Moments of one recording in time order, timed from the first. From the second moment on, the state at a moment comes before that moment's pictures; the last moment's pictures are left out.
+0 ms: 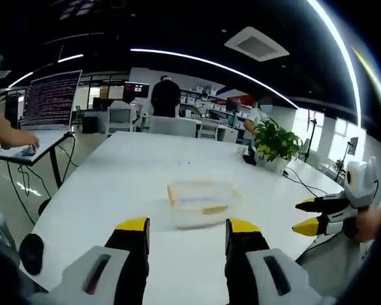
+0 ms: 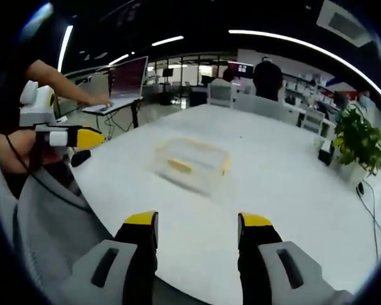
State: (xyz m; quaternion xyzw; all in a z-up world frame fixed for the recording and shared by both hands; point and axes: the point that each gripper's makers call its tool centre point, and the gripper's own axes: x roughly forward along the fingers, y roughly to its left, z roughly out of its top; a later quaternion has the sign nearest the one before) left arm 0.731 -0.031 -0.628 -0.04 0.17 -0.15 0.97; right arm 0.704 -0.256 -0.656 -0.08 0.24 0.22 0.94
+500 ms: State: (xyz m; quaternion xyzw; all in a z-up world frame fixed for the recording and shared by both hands) left arm 0.728 -0.035 -0.618 -0.01 0.13 -0.14 0.98; right arm 0.700 -0.254 -0.653 -0.07 0.23 0.22 0.95
